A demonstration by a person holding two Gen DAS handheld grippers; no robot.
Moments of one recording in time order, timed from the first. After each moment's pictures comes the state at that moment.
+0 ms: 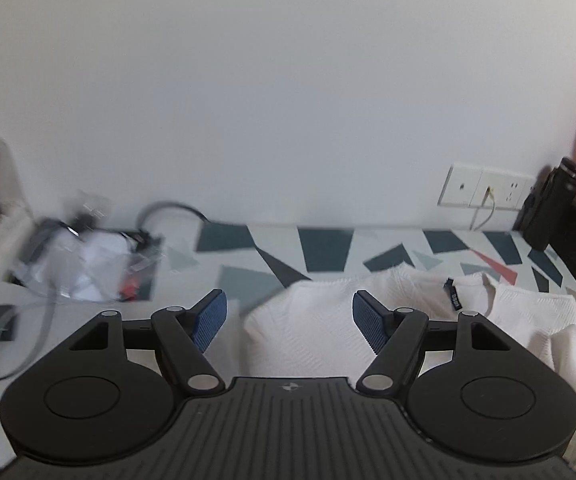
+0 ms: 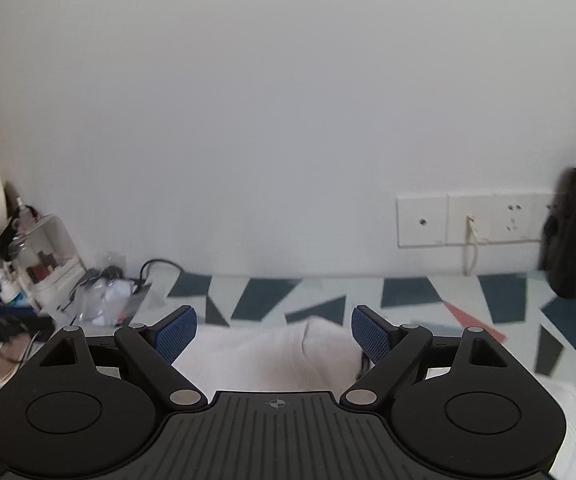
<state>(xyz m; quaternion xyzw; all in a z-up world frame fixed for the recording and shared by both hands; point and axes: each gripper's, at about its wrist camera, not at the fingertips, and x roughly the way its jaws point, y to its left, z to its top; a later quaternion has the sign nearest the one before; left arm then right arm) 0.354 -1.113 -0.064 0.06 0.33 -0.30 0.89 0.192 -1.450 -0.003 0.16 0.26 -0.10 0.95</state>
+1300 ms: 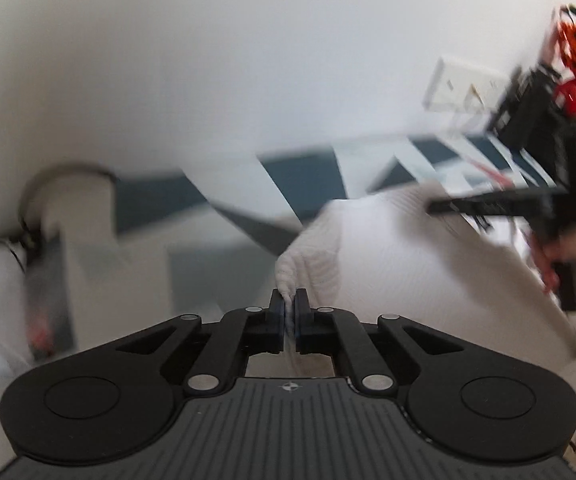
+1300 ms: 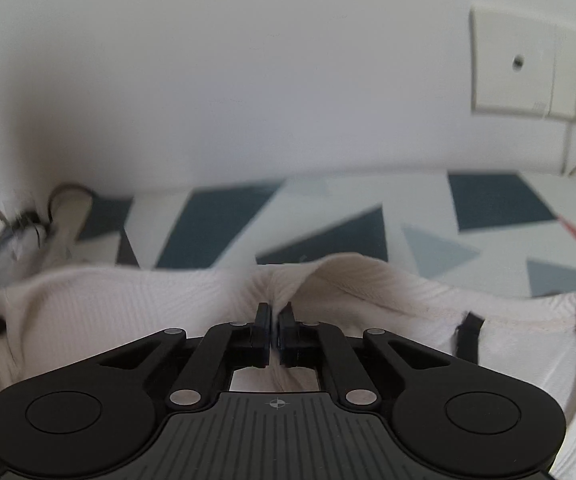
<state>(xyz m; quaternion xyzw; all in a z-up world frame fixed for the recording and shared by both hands) 0.509 -1.143 -0.160 0.13 0.39 -0.42 0.81 0.373 -1.472 -0.198 0.21 0.36 -0.12 0.90</state>
